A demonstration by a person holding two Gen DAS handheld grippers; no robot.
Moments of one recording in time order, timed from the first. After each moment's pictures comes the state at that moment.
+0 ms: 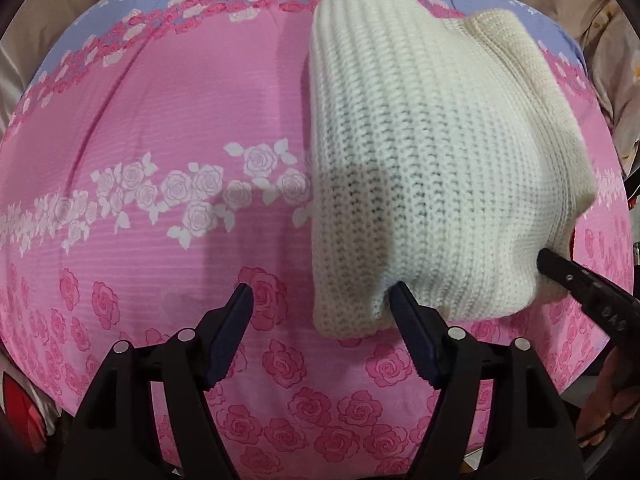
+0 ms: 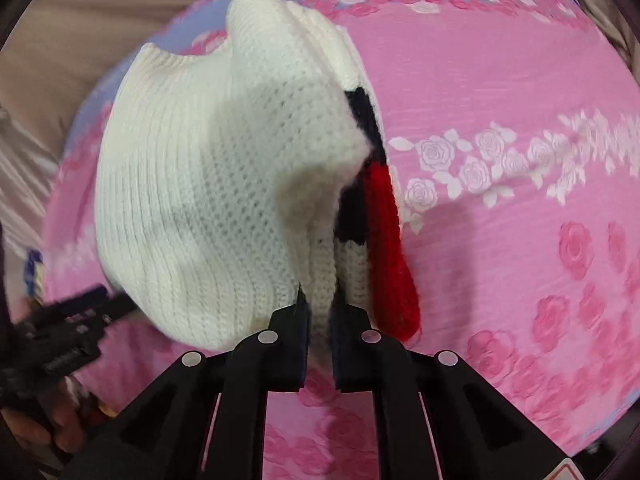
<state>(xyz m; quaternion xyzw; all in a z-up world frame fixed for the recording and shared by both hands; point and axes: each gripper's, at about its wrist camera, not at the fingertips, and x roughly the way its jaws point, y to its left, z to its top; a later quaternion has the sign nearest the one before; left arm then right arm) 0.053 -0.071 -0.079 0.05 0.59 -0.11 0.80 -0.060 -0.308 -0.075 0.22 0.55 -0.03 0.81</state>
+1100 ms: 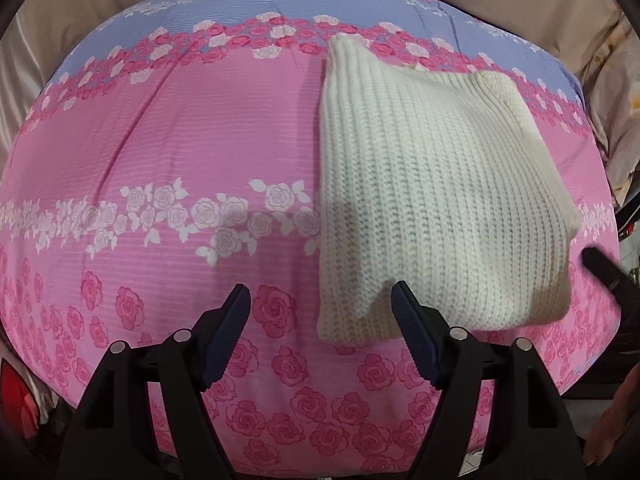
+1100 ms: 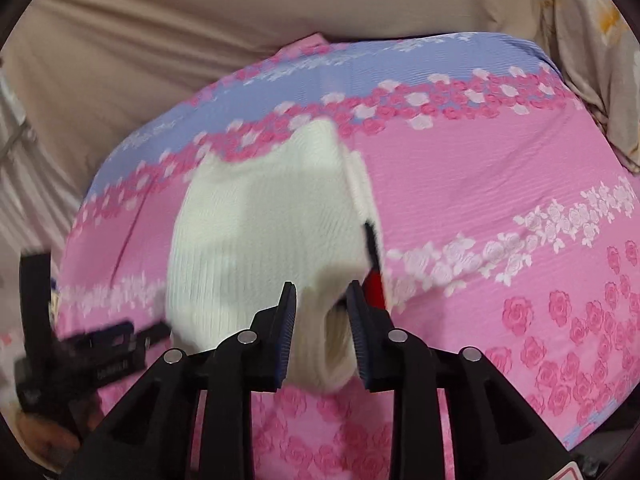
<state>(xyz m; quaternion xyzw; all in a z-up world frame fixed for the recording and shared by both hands) 0.045 -0.068 -0.048 0.03 0.56 -0.10 0.82 -0.072 -0.290 -0.026 0.15 0.48 -0.03 0.86</state>
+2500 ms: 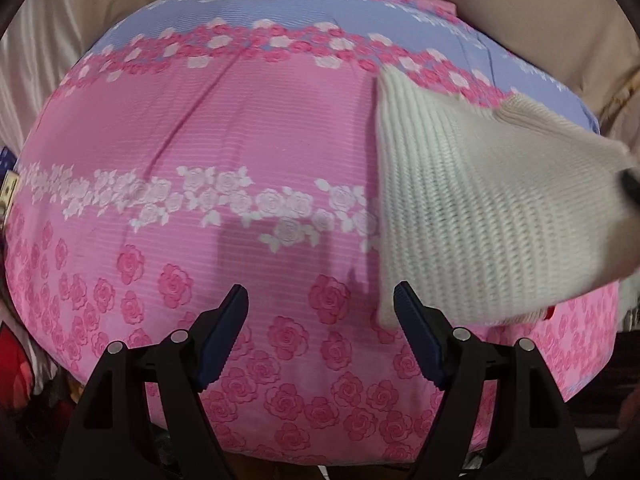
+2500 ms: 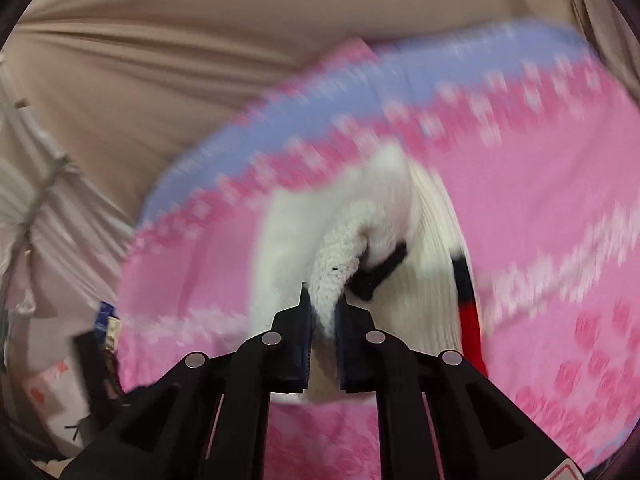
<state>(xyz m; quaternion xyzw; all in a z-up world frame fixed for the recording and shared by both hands) 0.037 -0.012 -0.027 -0.03 0.55 -0.05 0.83 -0.040 -0.274 0.054 0.23 0.37 0.06 0.90</state>
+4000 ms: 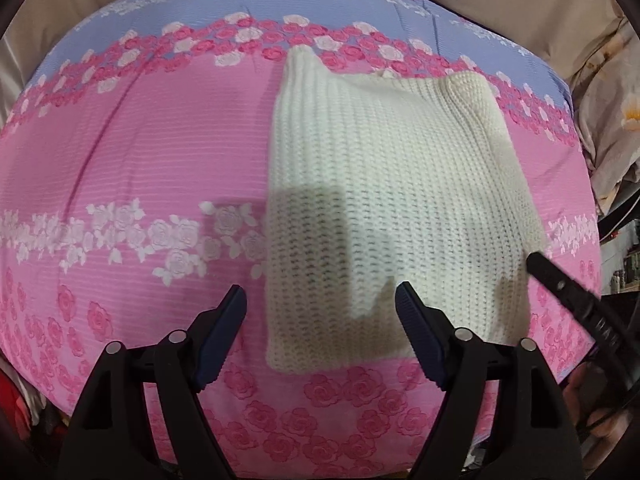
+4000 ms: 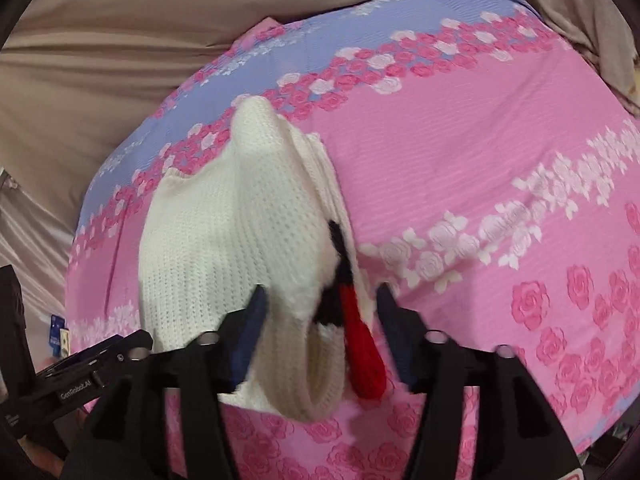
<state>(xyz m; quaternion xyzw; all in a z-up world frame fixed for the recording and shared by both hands) 0.070 -0.100 -0.040 0.00 0.59 -0.12 0.80 -0.034 -0.350 -0.063 0.26 0.48 -0.07 0.83</state>
